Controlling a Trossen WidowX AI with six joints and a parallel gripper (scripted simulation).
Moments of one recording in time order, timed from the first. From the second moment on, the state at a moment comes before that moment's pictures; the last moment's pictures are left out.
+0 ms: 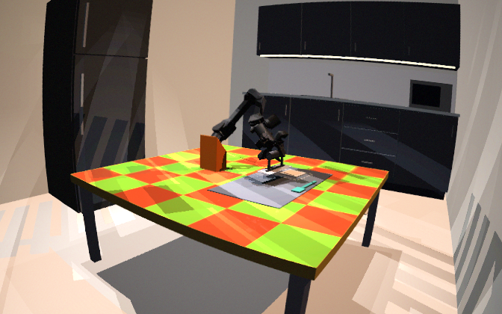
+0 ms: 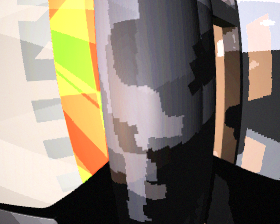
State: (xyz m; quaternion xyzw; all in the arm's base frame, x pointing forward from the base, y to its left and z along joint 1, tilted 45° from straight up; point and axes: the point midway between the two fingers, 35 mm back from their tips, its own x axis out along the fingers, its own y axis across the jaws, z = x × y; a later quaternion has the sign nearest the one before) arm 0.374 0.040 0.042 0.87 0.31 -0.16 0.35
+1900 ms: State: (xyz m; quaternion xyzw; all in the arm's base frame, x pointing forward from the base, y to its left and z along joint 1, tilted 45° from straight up) arm 0.367 -0.012 0.031 0.87 0.31 -0.15 0.35
